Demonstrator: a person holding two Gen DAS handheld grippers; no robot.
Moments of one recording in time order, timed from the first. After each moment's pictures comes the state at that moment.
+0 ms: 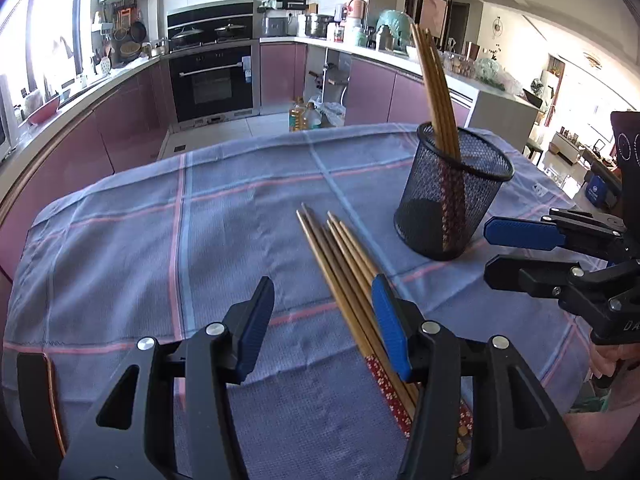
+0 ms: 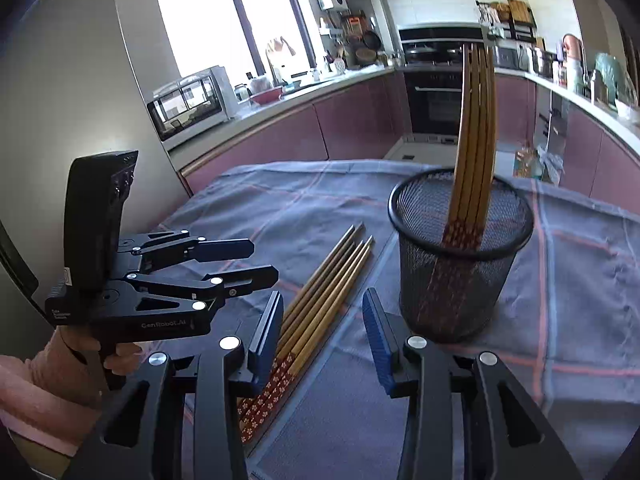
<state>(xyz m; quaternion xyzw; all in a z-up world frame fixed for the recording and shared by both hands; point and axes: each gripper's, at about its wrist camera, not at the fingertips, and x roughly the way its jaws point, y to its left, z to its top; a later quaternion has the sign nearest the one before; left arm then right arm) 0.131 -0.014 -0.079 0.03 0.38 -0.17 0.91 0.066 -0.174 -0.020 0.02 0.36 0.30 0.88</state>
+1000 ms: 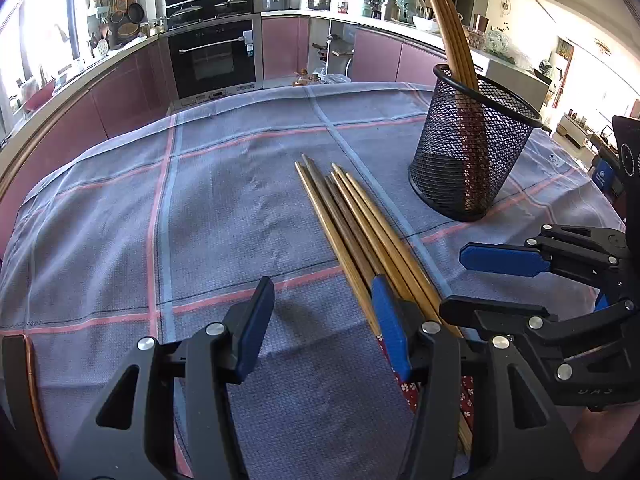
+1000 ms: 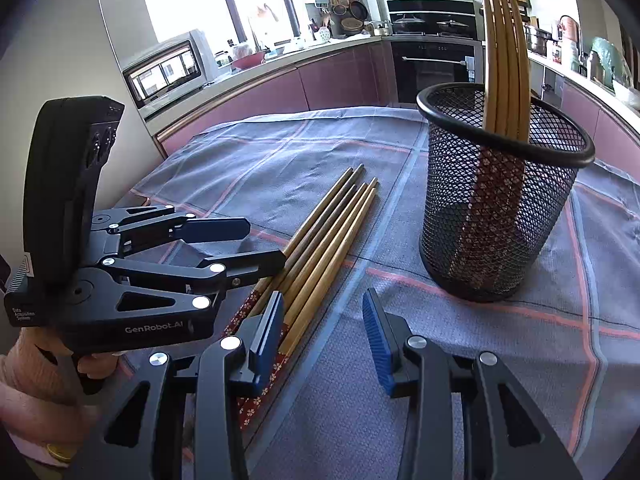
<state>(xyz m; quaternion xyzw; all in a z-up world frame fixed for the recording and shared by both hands) 0.142 -0.026 -0.112 0.05 0.42 -0.16 0.89 0.071 -0.143 -0.057 0.00 0.41 0.27 0.87</state>
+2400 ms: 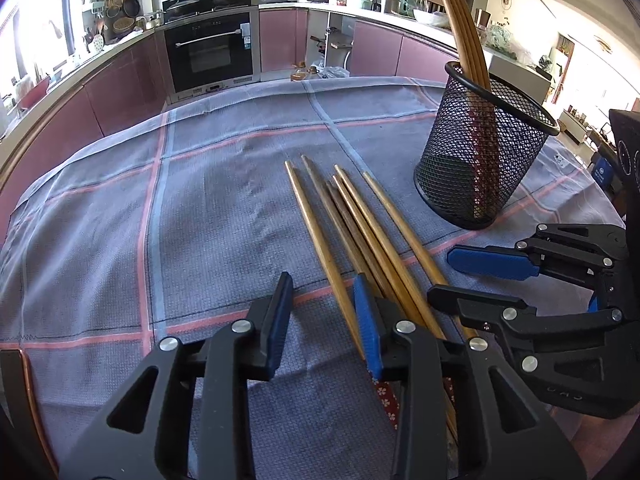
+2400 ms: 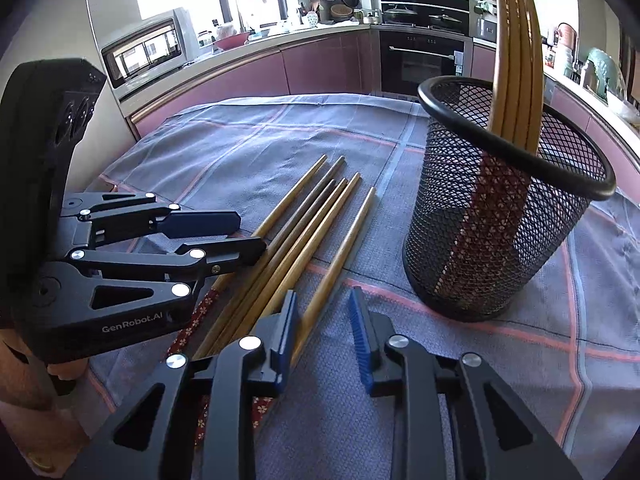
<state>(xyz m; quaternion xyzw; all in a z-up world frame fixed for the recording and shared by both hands) 0.161 -0.031 -0.119 0.05 0.43 -0.16 0.88 0.089 -0.129 -0.065 -0.04 0.43 0.23 0.87</state>
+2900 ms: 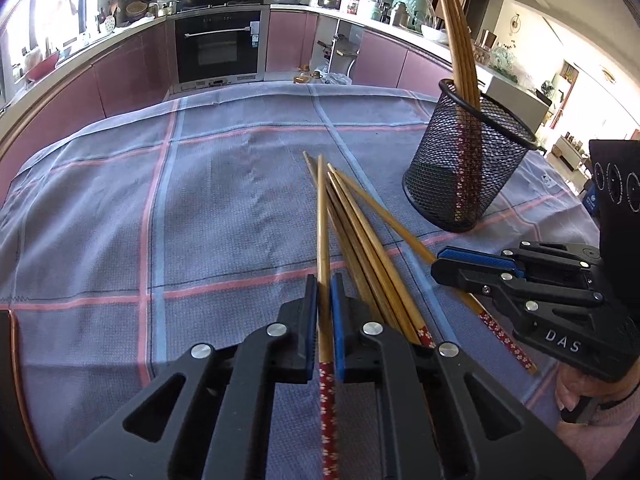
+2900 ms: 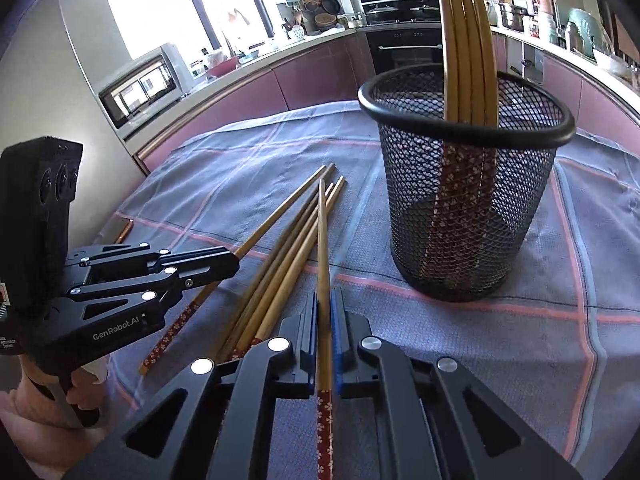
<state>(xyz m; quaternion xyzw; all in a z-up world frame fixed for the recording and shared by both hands) 0.139 -0.018 -0.113 -0.01 0.43 -0.17 0.89 0.080 -0.159 -0.061 0.04 0.42 0.24 0.87</state>
